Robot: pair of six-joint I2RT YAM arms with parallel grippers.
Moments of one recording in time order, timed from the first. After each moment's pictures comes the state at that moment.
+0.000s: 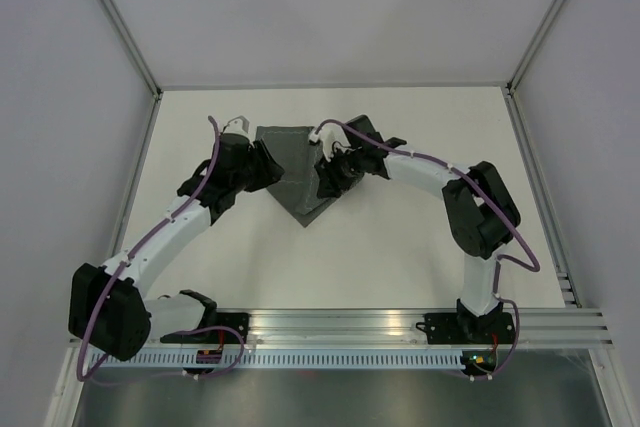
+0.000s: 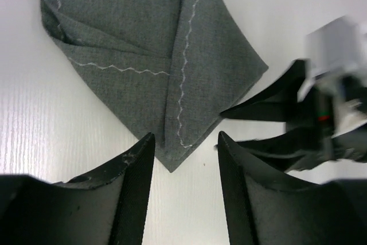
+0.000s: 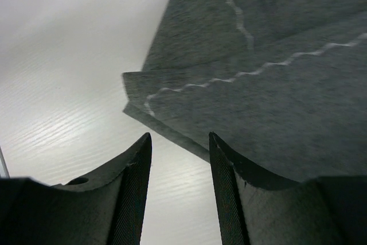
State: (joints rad) left arm -0.42 1.22 0.92 -0.30 -0.03 -0.63; right arm 0.63 1.95 1.36 -0.31 -0.61 -0.23
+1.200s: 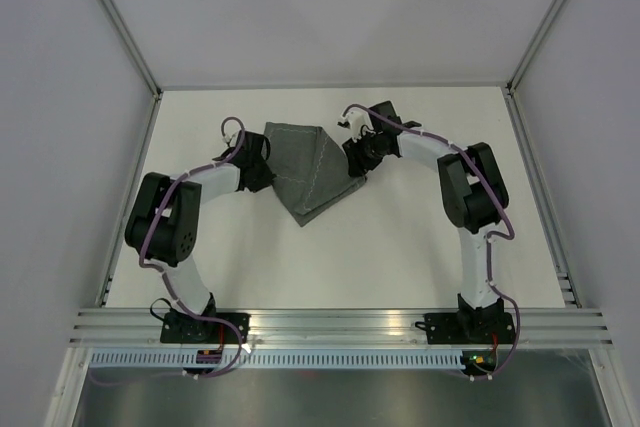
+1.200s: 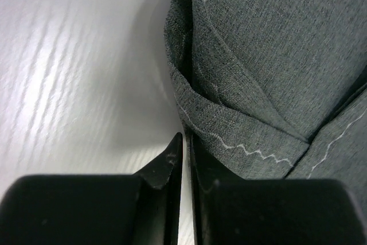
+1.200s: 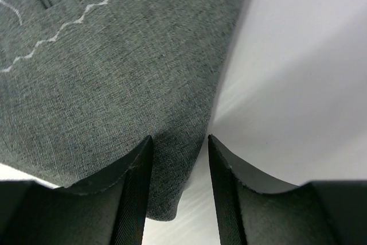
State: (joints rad) left arm -0.29 1.77 0.98 -0.16 -0.12 -0.74; right arm 0.39 2.16 1.56 -0.39 -0.42 -0.29
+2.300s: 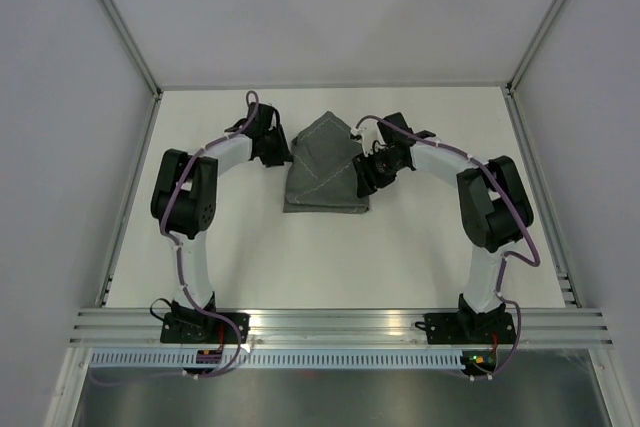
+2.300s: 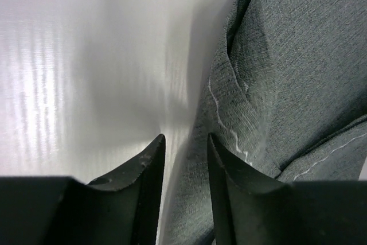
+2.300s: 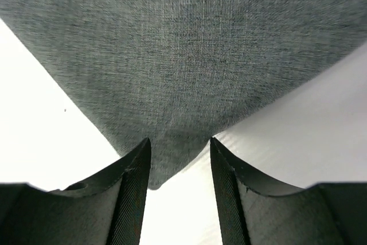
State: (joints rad) left arm -0.28 2.06 1.40 -0.27 0.11 -0.53; right arm 0.39 1.95 1.32 -0.52 -0.46 -0.14
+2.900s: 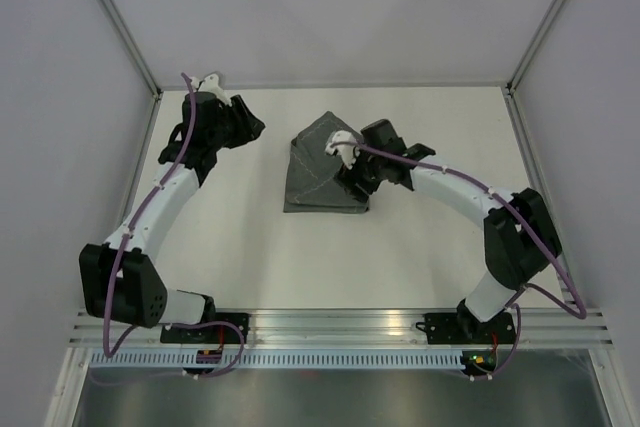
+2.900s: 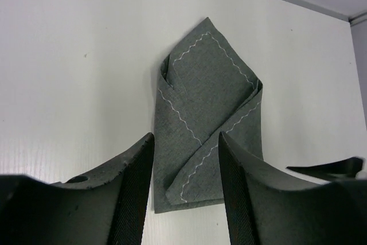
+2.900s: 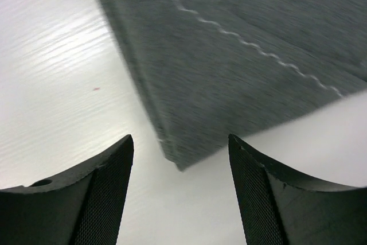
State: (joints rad) left arm -0.19 1.40 1.17 -0.23 0.12 -0.47; right arm 0.54 1.67 1.24 -0.46 -0.28 -0.42
